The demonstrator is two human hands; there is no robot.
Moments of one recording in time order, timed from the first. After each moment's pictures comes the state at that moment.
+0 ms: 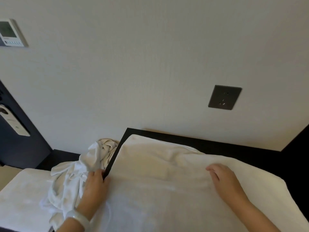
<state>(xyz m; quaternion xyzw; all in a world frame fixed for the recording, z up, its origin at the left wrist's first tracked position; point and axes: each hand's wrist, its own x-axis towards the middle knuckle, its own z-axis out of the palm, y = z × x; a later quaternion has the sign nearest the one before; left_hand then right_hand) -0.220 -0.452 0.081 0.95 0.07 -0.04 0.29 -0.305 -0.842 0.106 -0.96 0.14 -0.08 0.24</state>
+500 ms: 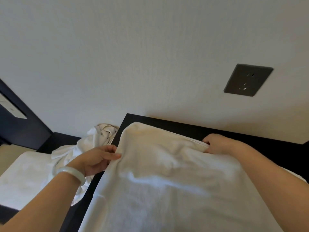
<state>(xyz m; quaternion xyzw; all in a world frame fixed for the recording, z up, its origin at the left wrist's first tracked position) -0.135 -0.446 0.100 0.61 0.11 -0.39 0.68 -0.163 -0.869 0.124 -0.96 0.06 0.26 0.08</state>
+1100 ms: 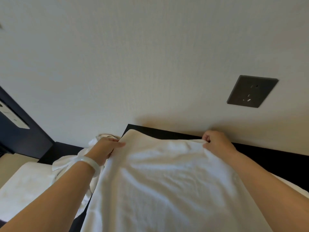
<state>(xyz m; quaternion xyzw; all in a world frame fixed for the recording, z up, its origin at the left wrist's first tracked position) -0.080 -0.484 0.118 0.75 0.16 -0.21 0.61 -0.138 -0.872 0.114 -0.96 0.12 0.02 0.25</state>
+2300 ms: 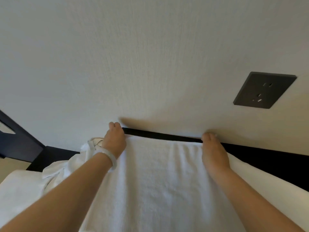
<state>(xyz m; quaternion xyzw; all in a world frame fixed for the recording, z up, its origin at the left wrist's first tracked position) -0.021 -0.540 0.100 1.00 -0.04 -0.01 0.06 -0.139 -0.829 0.090 -0.98 0.16 -0.05 0.06</state>
